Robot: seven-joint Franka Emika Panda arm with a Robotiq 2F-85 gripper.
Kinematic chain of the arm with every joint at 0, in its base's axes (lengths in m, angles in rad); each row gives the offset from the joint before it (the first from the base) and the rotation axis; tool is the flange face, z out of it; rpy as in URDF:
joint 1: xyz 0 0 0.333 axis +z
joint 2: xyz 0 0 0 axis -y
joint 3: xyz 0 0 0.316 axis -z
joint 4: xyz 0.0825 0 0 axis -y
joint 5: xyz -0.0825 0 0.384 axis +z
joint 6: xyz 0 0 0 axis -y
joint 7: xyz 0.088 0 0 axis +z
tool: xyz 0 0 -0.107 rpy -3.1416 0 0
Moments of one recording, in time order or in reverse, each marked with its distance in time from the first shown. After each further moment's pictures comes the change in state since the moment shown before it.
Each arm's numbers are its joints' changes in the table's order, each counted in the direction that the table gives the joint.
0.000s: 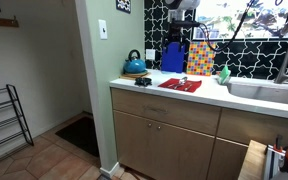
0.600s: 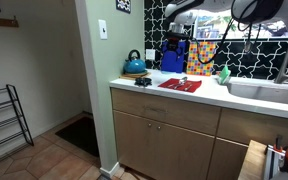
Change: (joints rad) arm -0.121 -0.300 0.033 0.285 0.250 -0.026 -0.299
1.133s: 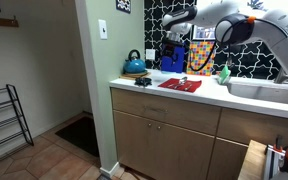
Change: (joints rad) arm -0.063 -0.260 -0.006 0.304 0.105 -0.043 -0.057
